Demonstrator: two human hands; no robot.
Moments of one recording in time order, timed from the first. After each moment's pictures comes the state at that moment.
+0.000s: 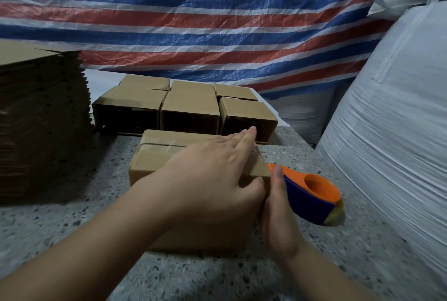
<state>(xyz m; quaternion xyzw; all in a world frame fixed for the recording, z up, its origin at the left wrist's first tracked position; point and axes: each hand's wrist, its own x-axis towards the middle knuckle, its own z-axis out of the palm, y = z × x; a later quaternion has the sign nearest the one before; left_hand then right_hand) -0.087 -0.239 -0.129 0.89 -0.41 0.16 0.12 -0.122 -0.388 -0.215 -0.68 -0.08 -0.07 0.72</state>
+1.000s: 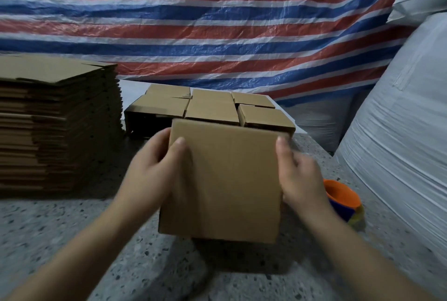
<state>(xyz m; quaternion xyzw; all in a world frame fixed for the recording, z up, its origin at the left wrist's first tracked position) -0.090 -0.154 -0.163 0.75 -0.11 0.12 0.64 -0.103 -0.390 -0.168 -0.83 0.00 -0.27 0.49</state>
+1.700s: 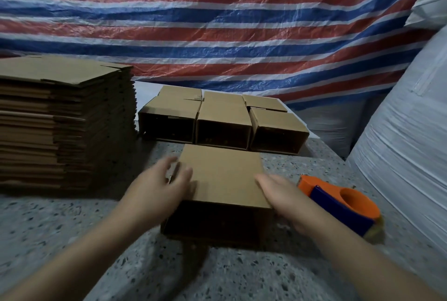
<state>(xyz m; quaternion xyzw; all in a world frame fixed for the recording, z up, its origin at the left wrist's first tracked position) -0.070 -0.126 -0.187 0.91 -0.02 0.04 0.42 -0.064 -0.374 -0.195 -0.90 0.12 0.06 0.41</state>
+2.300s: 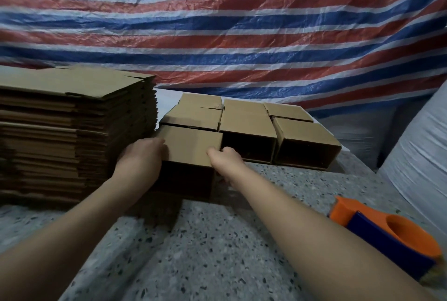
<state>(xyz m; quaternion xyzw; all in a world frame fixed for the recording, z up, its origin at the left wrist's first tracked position) 0.050 -0.054 -0.187 0.96 0.00 0.22 0.16 0.089 -0.243 -0.197 -0.88 0.07 0.02 0.47</state>
